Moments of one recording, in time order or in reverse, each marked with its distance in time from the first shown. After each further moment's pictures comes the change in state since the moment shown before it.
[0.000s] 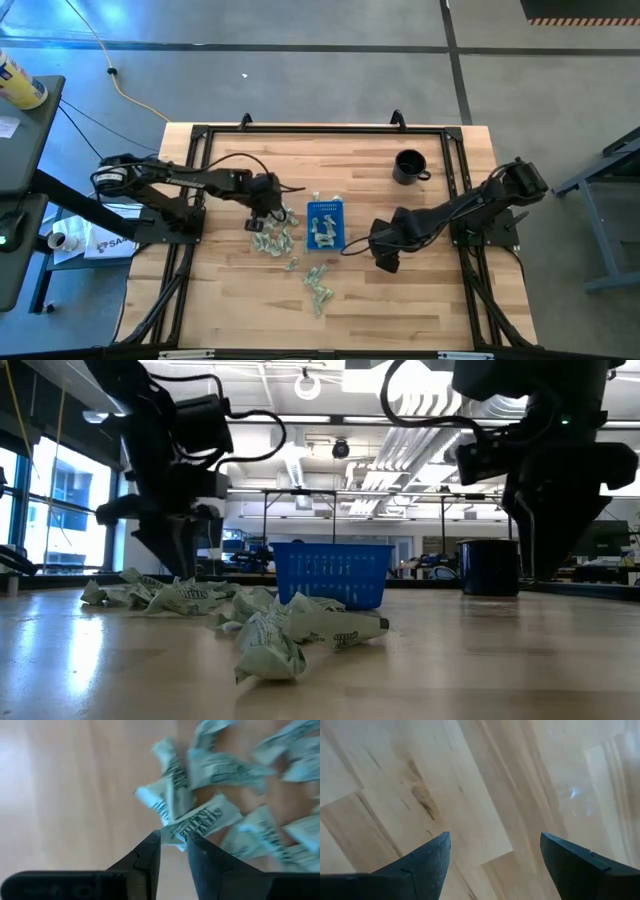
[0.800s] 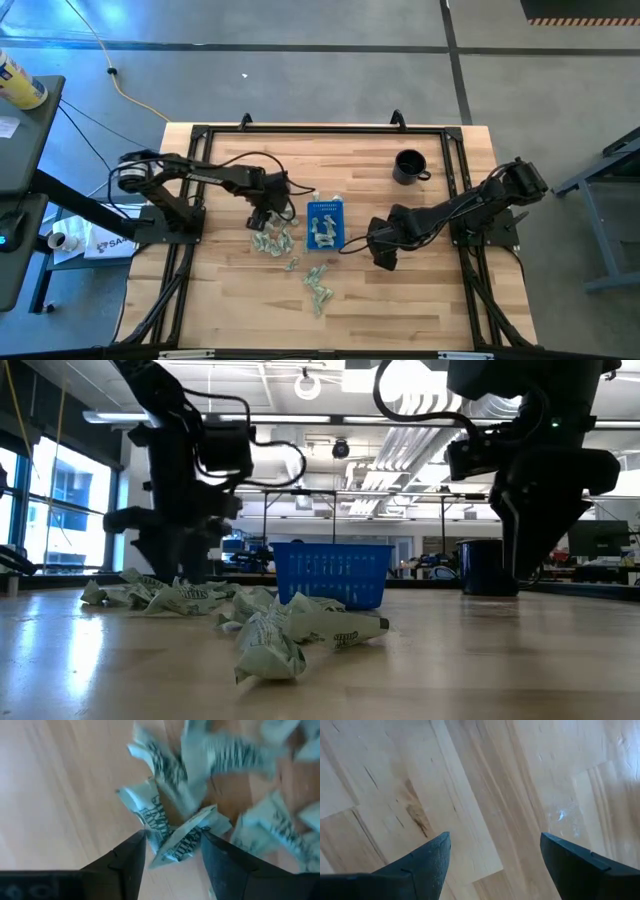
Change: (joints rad) left arm 0.040 0.174 0.109 -0.112 0.062 0.127; right arm -0.016 0.000 0.000 0.036 0.057 -0.069
